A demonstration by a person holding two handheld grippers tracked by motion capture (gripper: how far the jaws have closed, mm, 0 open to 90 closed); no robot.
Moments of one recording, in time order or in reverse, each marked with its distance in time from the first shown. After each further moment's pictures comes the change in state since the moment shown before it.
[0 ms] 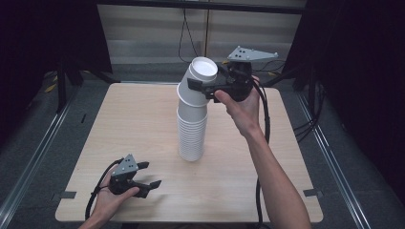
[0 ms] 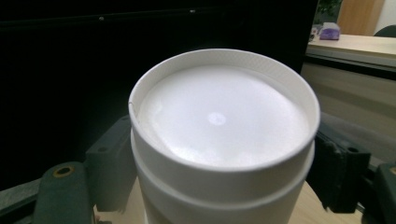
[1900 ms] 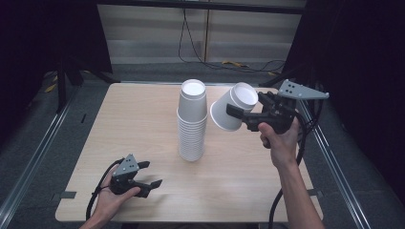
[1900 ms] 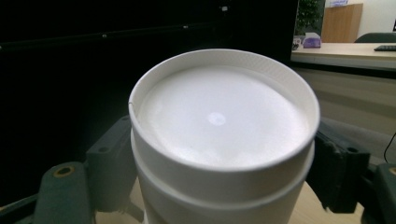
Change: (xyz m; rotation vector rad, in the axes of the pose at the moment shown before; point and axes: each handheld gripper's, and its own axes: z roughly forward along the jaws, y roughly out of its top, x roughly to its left) left arm -0.002 0.002 0.001 -0.015 0.003 0.007; right arm 0.006 -0.055 -0.097 -0.077 -0.028 0.049
